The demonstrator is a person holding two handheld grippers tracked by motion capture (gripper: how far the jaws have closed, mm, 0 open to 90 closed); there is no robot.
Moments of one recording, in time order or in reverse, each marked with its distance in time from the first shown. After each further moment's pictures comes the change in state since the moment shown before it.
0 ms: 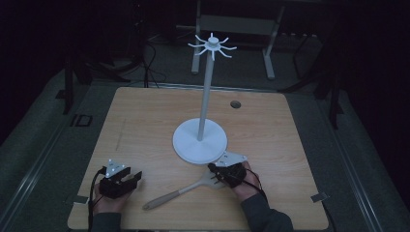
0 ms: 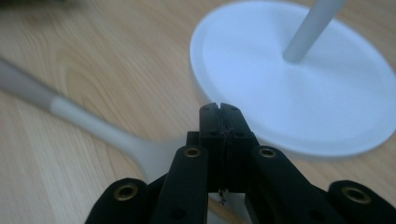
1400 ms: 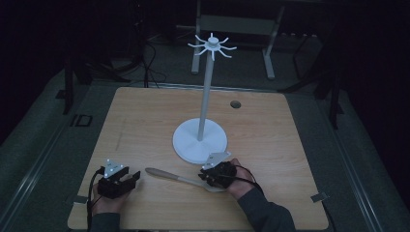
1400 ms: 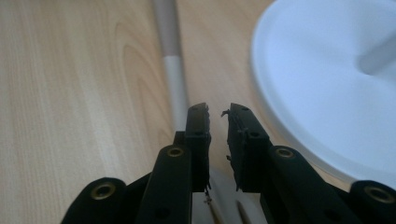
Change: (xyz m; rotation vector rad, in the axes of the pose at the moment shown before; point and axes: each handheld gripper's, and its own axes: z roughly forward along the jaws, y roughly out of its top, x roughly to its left) left arm 0.002 0.000 -0.003 -0.012 0.012 -0.003; right arm 0.016 0.030 0.007 0.143 0.164 -0.136
